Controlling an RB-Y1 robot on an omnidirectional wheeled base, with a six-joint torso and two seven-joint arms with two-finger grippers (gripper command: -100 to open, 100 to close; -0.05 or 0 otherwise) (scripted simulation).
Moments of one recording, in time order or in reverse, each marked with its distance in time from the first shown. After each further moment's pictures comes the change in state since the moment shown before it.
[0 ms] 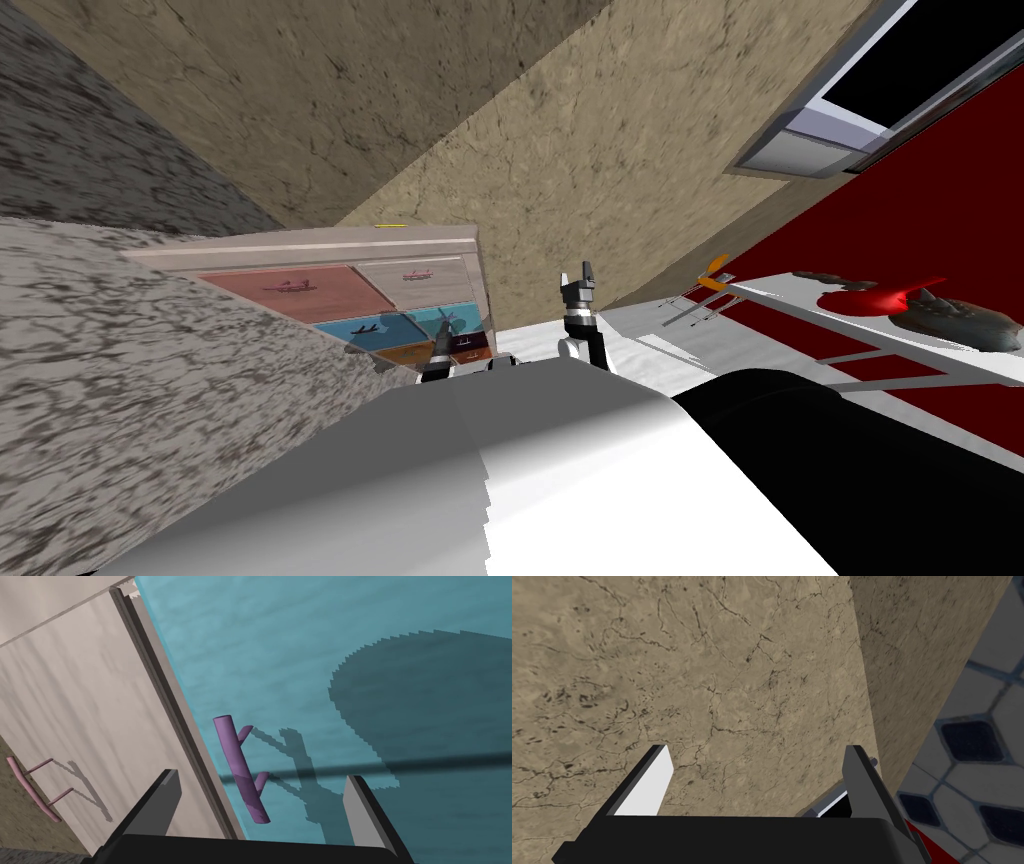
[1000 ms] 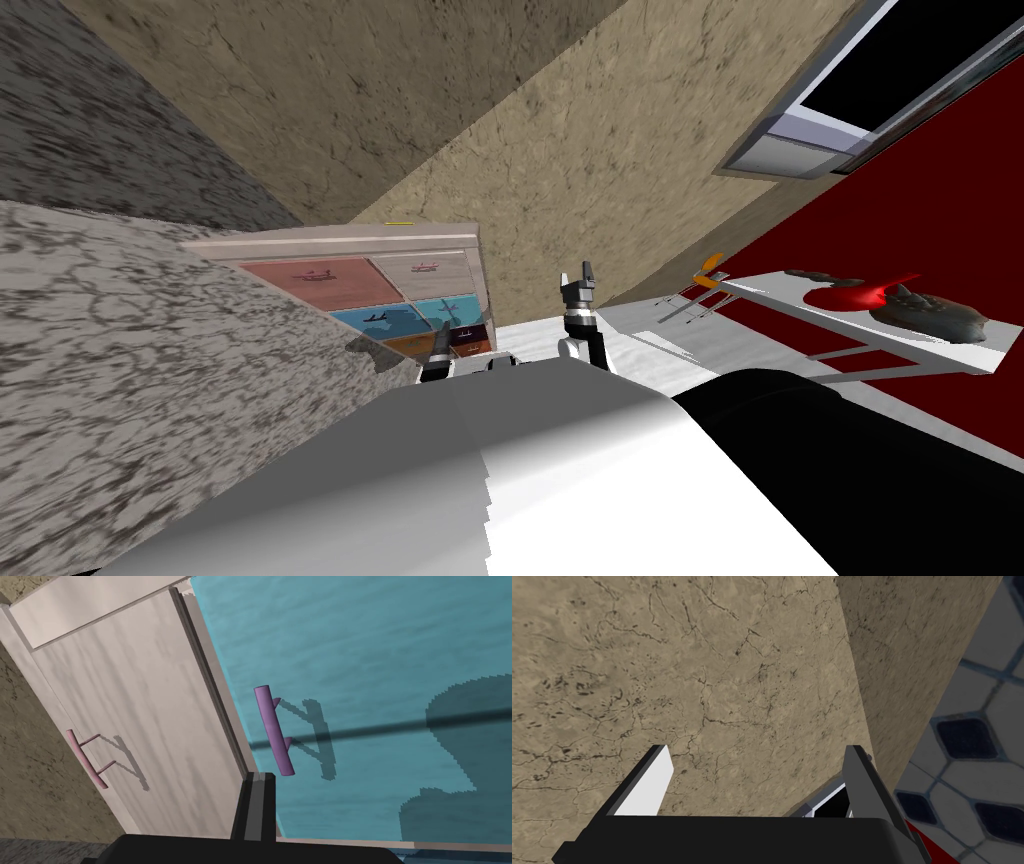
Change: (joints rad) left arm 0.020 0.004 -0.011 -0.059 -0.005 0.037 0.008; right arm 0.000 0.000 0.000 0.000 0.000 0.000 0.000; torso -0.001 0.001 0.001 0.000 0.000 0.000
